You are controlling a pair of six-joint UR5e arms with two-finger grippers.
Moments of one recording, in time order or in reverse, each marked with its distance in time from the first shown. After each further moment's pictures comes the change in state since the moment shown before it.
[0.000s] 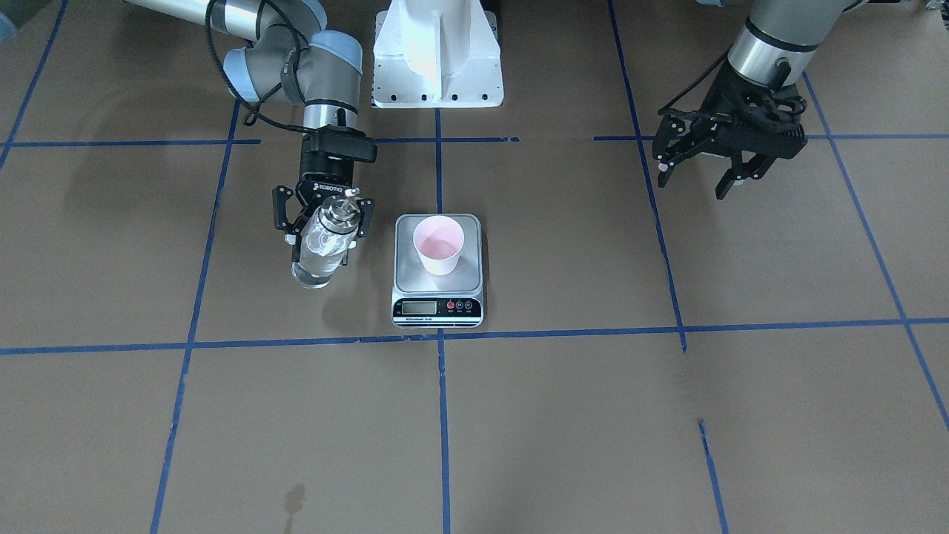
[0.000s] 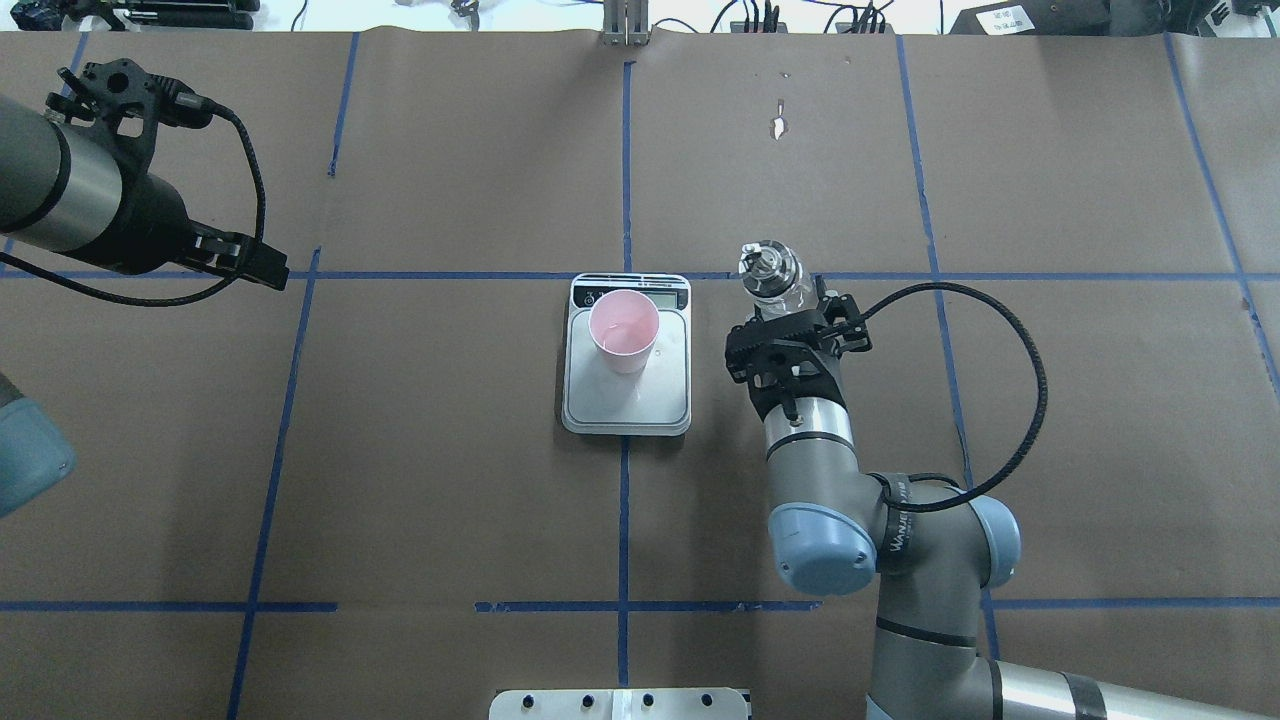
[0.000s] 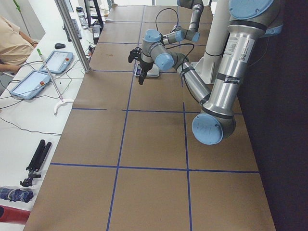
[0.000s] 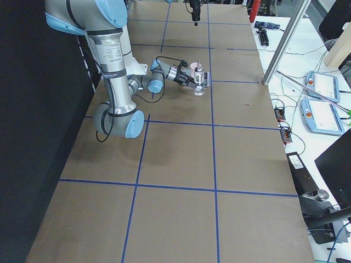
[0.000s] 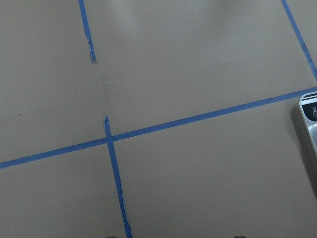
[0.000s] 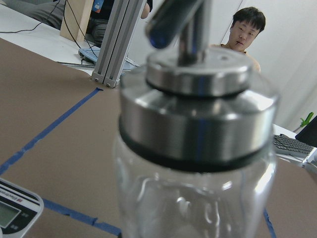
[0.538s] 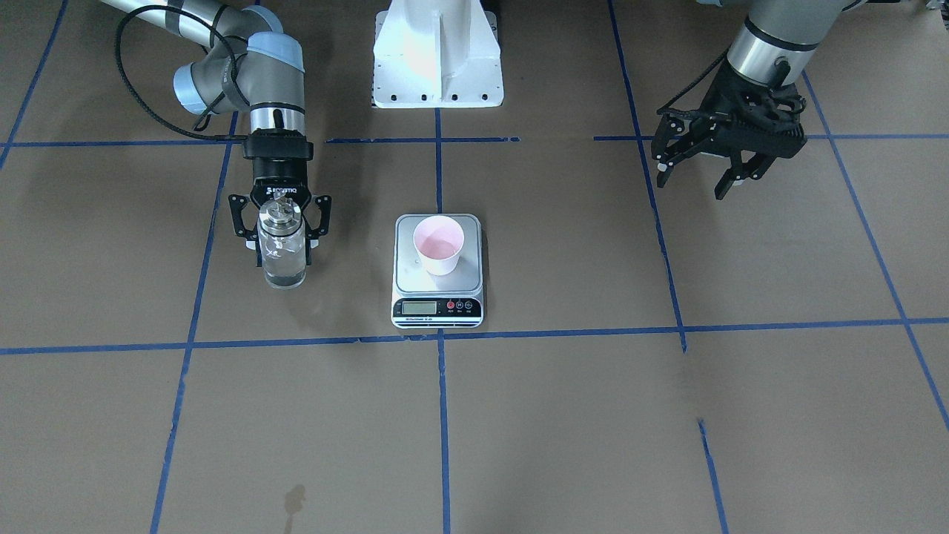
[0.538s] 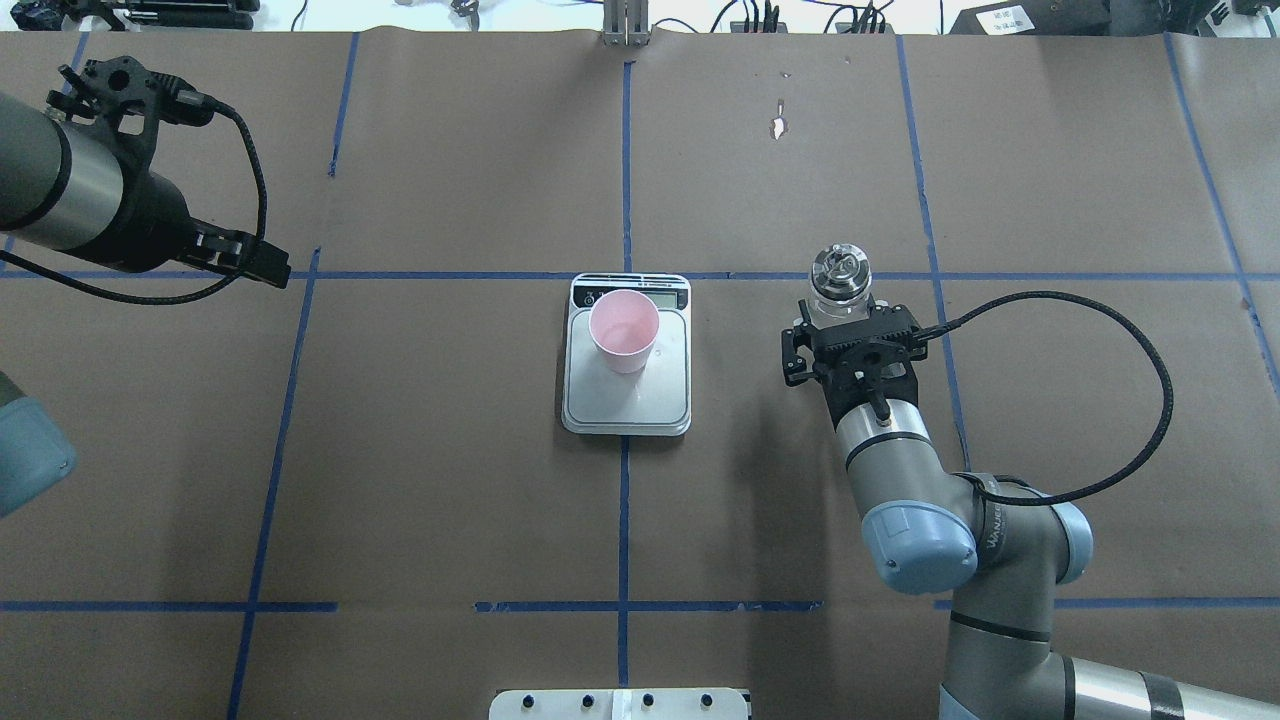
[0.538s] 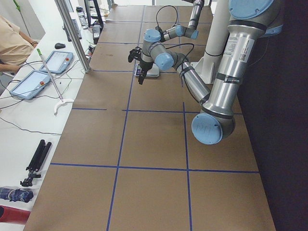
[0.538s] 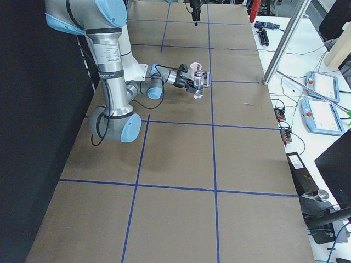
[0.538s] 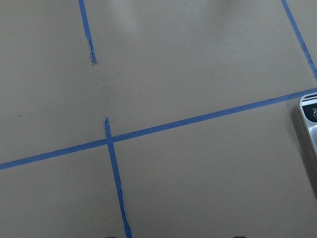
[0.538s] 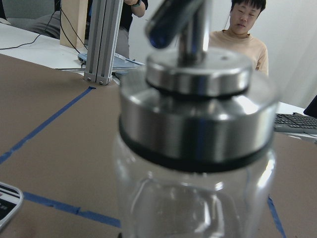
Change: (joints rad) left arm 0.000 -0.003 -0.003 0.000 0.001 -0.001; right arm 0.028 -0.096 0.009 0.173 0.084 0.038
